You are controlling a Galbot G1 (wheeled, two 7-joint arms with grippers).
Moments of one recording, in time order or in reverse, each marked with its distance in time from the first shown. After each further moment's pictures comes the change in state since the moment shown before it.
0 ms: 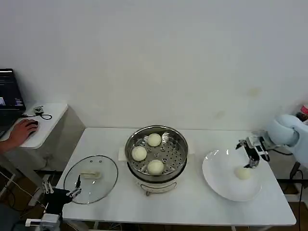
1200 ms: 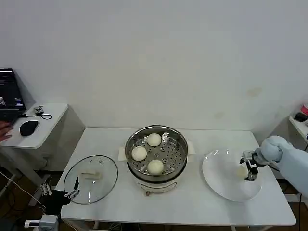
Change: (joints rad) left arm 0.001 -0.007 -0.012 0.017 0.003 -0.001 0.001; right arm -0.280 0.202 0.234 -0.324 -0.158 0.013 0.046
